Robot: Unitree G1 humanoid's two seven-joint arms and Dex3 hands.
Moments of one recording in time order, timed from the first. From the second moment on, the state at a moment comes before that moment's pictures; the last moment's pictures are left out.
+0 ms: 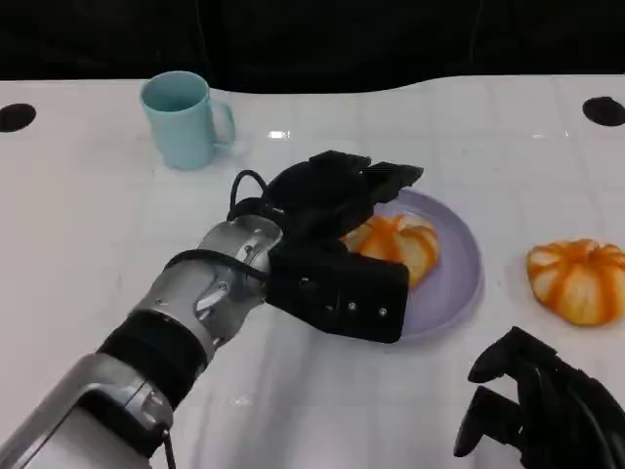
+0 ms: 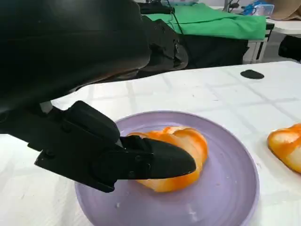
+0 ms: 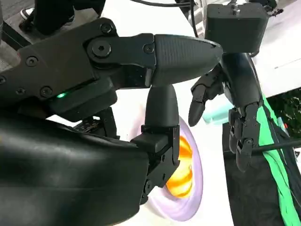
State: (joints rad) left arm -0.83 0.09 -0.56 0.77 0.71 -0.23 -0.04; right arm 0.32 -0.03 0.01 -0.34 0.39 0.28 0.29
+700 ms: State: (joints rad) left arm -0.68 0.16 -0.46 0.57 0.53 -0.24 -0.18; right arm 0.32 -0.03 0.01 -0.34 0.39 0.29 0.29
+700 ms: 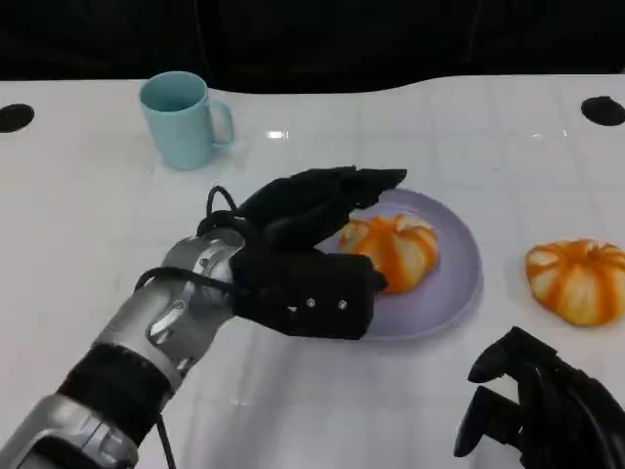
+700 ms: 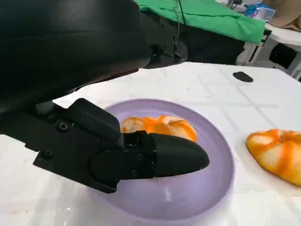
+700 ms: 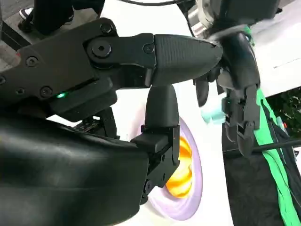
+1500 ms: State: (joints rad) left arm -0.40 0.12 -0.23 0.56 0.16 -0.64 -0.17; right arm 0.33 -0.03 0.01 -0.36 0.40 0.30 0.28
